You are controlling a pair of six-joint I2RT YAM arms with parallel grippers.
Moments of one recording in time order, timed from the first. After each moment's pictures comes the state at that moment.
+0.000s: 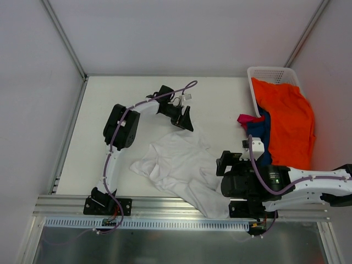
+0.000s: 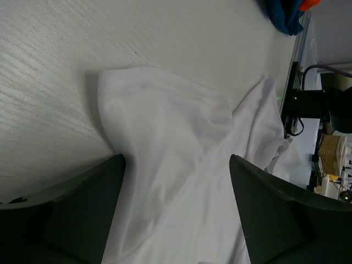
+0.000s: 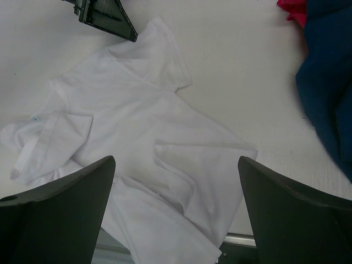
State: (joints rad) left arm -0.46 2.34 1.72 -0.43 1.00 -0.07; right arm 1.63 0.83 0.98 -1.44 1.09 1.47
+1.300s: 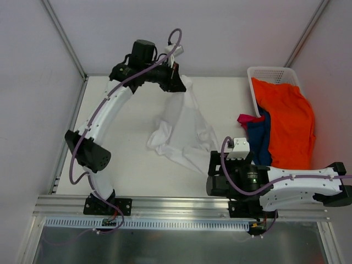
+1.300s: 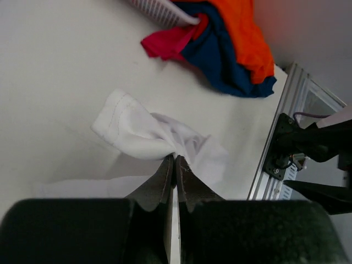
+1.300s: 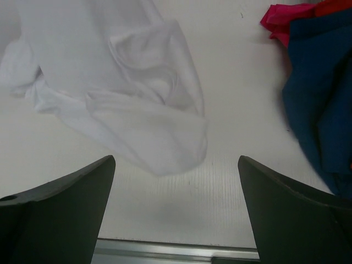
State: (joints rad) left arm -0.48 1.88 2.02 -0.77 0.72 -0.04; right arm 1.61 0.97 0.99 -1.42 1.14 1.44
